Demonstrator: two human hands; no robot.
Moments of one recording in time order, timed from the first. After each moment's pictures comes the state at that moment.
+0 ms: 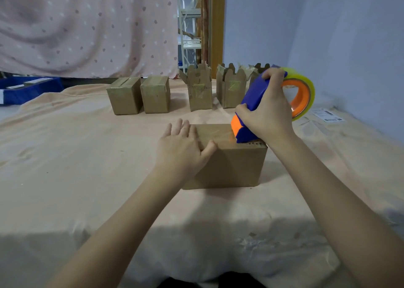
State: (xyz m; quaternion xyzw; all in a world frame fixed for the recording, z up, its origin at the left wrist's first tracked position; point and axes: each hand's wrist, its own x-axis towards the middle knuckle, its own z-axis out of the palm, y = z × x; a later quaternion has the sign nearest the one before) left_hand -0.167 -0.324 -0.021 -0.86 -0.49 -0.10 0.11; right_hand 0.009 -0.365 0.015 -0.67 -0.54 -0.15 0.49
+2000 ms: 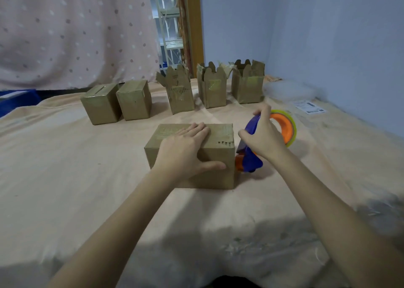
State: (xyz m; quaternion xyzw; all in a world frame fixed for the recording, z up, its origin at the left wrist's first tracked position) left_hand -0.121 -0.315 -0.022 -0.93 -0.34 -0.12 0.07; right_hand 0.078 -0.363 -0.049 -0.77 -0.48 -0.01 0.43
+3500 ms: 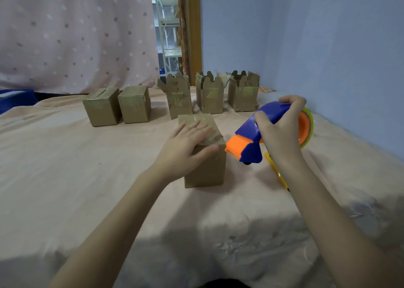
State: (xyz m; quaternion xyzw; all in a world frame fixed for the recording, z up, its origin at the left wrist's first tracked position) left_hand -0.131 -0.309 -0.025 -0.93 -0.25 -0.26 -0.03; right_hand 0.039 -0.420 0.003 -0.59 -0.40 0.01 0.71
